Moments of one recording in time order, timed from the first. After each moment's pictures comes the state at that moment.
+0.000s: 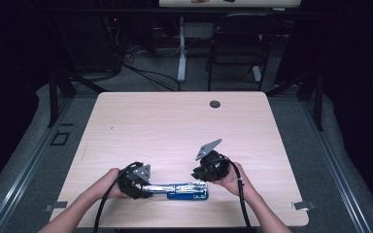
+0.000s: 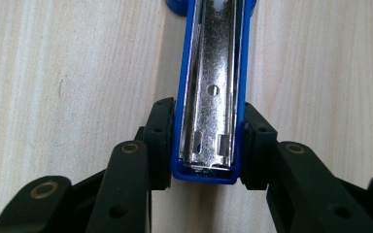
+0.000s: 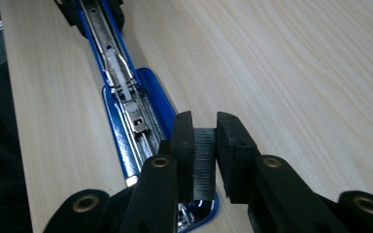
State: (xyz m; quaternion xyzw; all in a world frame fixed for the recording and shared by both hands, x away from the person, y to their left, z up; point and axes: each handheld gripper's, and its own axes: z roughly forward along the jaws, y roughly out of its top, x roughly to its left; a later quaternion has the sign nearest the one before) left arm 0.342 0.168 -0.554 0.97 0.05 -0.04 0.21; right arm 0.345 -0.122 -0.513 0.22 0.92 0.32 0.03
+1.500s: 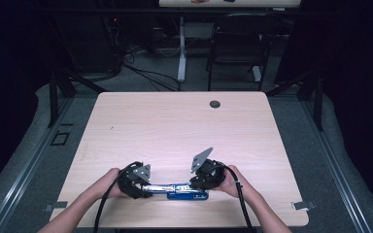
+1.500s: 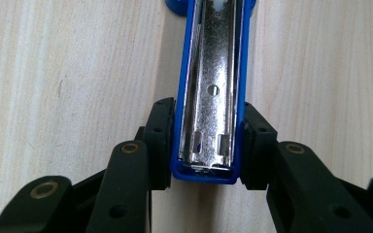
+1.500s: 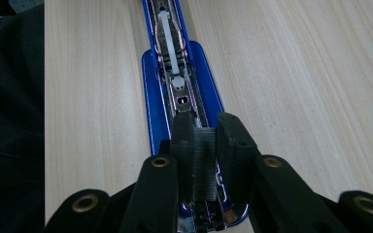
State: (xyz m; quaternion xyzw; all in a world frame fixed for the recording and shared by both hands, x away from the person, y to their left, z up) left arm 0.342 0.169 -0.554 0.97 0.05 -0.04 0.22; right arm 0.335 -0.111 -0.526 0.12 0.95 0.29 0.01
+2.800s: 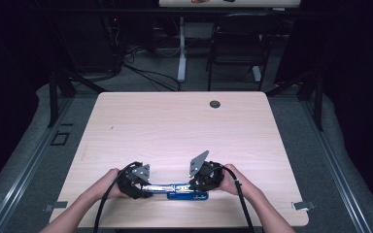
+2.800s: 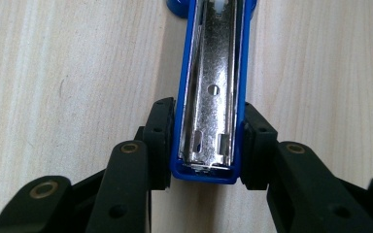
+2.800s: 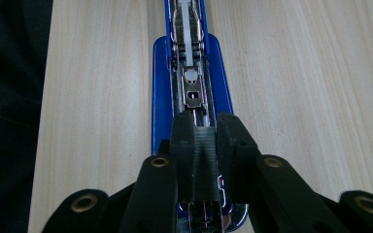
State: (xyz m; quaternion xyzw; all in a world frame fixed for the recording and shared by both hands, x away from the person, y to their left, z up) left arm 0.342 0.170 -0.556 0.97 0.06 -0.04 0.22; right arm 0.336 -0.107 -0.531 0.05 0.96 0.28 0.02
